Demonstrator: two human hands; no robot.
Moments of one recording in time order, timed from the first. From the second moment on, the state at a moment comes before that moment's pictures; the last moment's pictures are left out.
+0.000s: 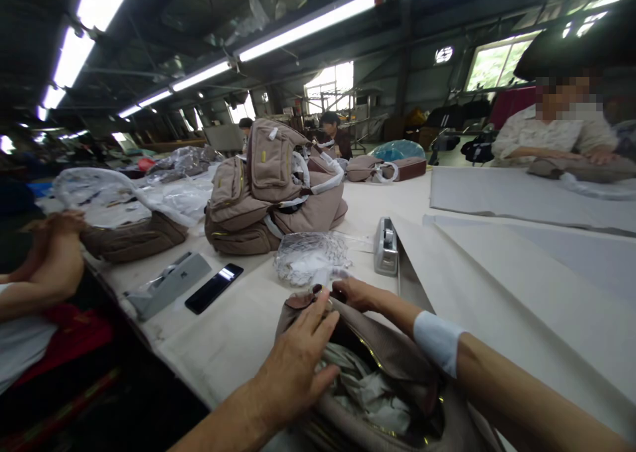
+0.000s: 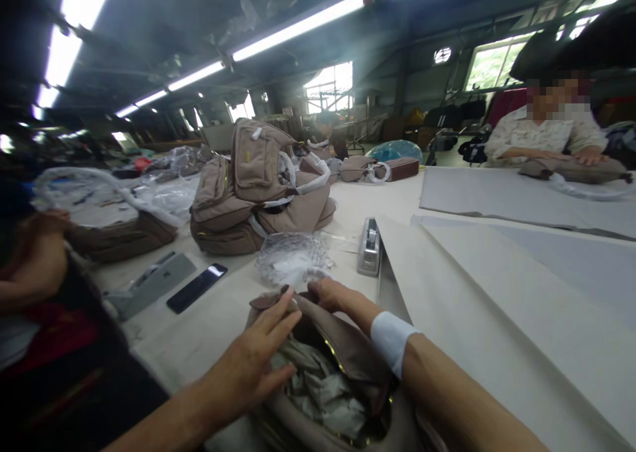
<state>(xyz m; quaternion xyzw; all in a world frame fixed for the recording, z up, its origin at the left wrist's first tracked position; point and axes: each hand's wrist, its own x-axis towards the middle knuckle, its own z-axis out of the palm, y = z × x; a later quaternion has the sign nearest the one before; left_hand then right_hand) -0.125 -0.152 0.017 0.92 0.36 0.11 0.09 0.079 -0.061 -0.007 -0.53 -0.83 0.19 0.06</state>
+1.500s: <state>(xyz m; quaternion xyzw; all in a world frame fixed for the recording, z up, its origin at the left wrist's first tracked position) -0.159 -0.164 -0.034 0.90 0.27 0.34 -0.04 0.123 -0.228 0.044 -0.63 -0.68 -0.05 0.37</state>
